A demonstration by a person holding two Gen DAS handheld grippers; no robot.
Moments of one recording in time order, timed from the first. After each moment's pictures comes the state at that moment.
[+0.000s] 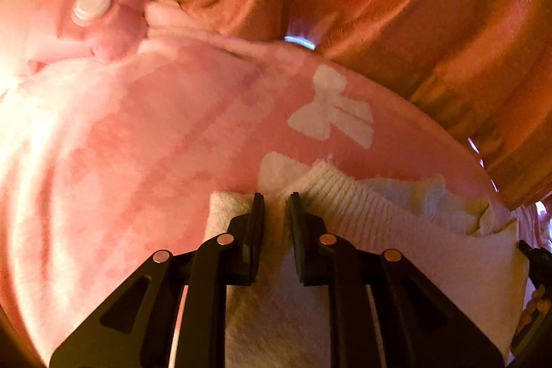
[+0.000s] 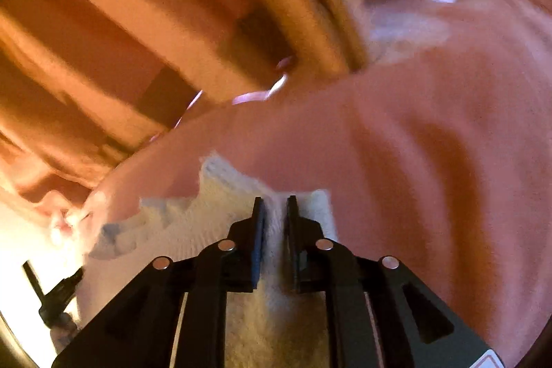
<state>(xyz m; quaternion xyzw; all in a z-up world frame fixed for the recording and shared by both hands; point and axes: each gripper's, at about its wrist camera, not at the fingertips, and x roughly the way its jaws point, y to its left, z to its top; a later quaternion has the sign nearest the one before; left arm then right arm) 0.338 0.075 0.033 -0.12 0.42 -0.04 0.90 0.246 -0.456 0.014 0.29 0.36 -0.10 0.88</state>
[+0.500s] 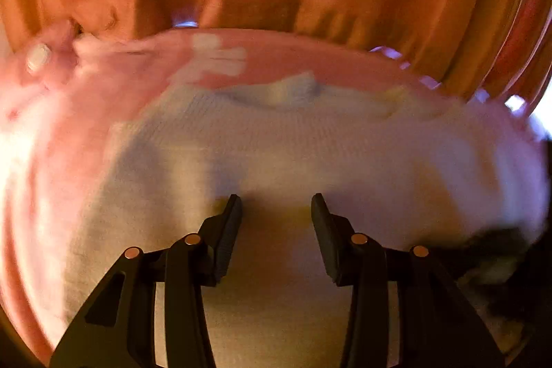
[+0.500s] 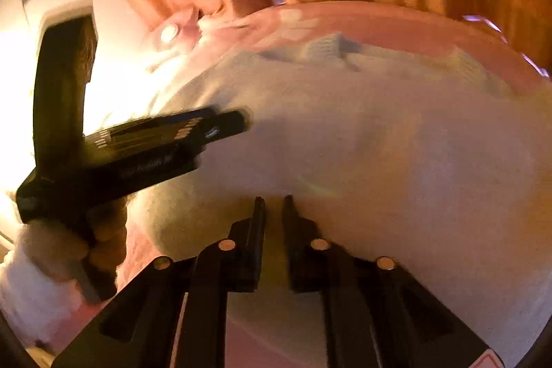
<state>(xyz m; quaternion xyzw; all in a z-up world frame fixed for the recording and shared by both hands) 0.242 -0.008 0.038 0.05 0.43 -0.15 0.89 0.220 -0.274 0.006 0.14 0.47 0.20 0.85</state>
